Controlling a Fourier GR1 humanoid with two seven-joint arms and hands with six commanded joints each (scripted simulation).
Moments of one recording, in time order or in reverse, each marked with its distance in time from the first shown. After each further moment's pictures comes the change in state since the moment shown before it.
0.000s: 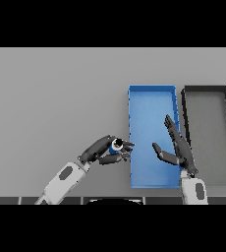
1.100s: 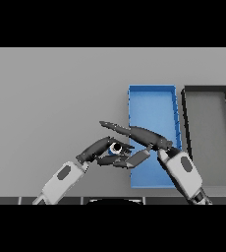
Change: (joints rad) left arm -0.006 0.027 -0.002 0.000 0.003 -0.055 -0.034; right arm -0.519 -0.094 0.275 -0.085 -0.298 0.350 0.458
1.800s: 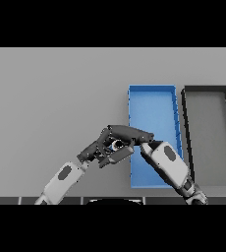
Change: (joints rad) left arm 0.014 -0.029 0.035 -0.003 -0.063 -0.020 0.159; right arm -0.162 0.083 0.090 0.148 -0.146 0.002 -0.075
